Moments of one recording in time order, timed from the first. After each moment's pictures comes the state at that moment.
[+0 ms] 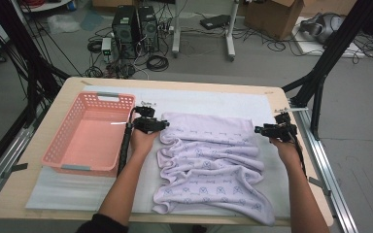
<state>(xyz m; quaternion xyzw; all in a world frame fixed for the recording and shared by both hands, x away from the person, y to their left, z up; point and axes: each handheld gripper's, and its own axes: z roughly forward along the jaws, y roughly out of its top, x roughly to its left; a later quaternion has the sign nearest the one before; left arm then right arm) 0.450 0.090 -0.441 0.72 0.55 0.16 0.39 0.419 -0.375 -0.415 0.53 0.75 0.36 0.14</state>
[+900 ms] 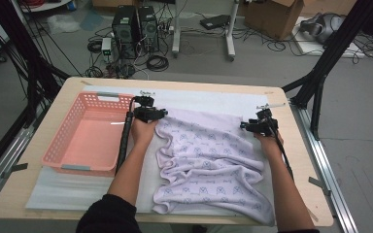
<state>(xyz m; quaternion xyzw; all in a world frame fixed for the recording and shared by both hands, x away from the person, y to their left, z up) 0.475 0.092 -0.432 0.71 0.55 0.19 0.40 0.460 -0.333 -0.443 0.51 0.77 0.37 0.16</state>
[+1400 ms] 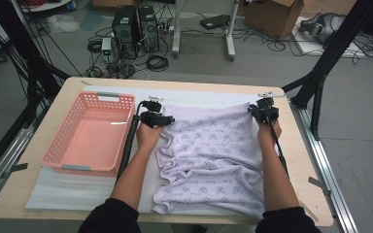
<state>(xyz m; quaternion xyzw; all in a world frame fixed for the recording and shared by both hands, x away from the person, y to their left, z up) 0.466 0.066 -0.443 0.75 0.52 0.16 0.38 0.484 -0.333 -0.424 0.53 0.72 0.35 0.28</state>
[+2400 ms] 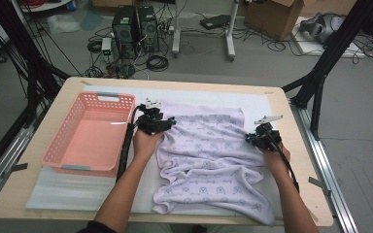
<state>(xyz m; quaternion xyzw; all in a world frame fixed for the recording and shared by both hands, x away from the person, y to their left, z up) 0.413 0.073 -0.413 0.74 0.47 0.19 0.45 0.402 -0.330 -0.436 0.46 0.81 0.30 0.21</state>
